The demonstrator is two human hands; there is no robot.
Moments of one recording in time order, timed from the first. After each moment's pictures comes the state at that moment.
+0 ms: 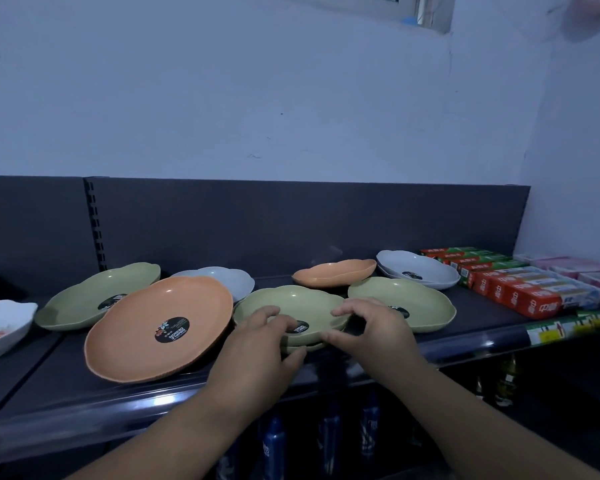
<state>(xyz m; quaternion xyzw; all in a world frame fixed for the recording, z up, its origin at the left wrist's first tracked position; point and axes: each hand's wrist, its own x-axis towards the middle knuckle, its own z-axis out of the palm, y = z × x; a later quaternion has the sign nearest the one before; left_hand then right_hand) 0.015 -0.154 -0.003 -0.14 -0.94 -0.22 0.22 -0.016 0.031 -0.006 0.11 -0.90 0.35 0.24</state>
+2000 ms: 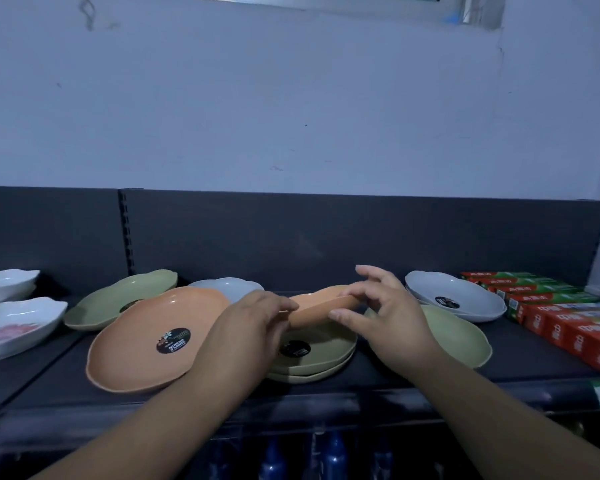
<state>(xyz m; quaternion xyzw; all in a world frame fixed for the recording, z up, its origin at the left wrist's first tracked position) -0.015 -0.147 0.022 -0.12 -0.90 -0.20 0.36 -0.065 0.057 0.030 0.24 -0.83 0.44 0.24</state>
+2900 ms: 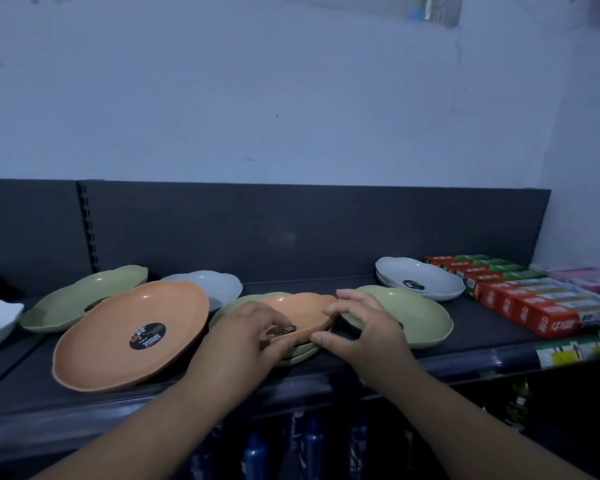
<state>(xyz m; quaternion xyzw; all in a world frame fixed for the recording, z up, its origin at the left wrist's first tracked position) -0.010 -0.134 0.003 -0.15 -0.91 -0.27 0.27 -0.046 0.065 -0.011 0.20 -0.85 0.42 0.24</state>
